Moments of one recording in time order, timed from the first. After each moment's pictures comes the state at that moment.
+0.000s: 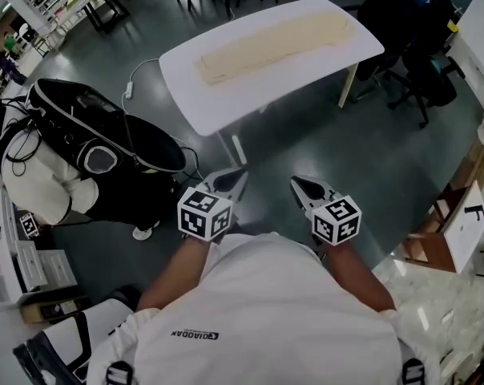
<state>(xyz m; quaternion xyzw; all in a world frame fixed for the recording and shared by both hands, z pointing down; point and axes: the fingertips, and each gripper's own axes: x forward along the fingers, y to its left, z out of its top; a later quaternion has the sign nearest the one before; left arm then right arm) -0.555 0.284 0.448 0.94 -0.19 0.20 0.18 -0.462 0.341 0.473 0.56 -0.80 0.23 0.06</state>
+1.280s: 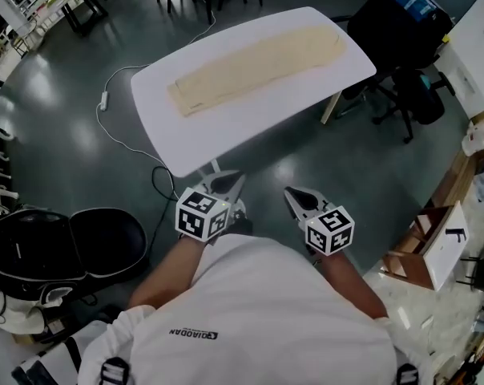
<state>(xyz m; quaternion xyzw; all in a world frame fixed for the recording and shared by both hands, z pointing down) -0.445 0.142 0.470 0.95 -0.15 0.20 0.20 -0.368 0.216 0.486 0.57 -0.78 0.24 0.10</state>
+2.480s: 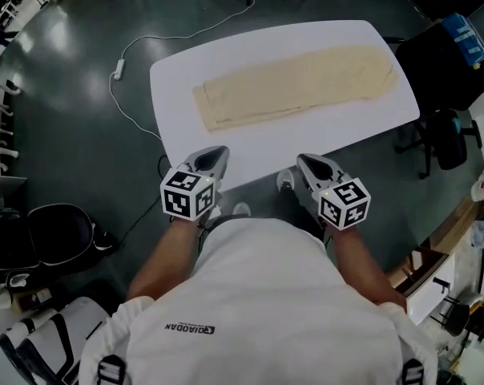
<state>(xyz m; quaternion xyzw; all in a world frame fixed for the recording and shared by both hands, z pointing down) -0.482 -0.106 0.504 0.90 -0.30 0.18 0.25 -0.325 -0.048 0.487 0.51 -0.82 0.21 0.14</state>
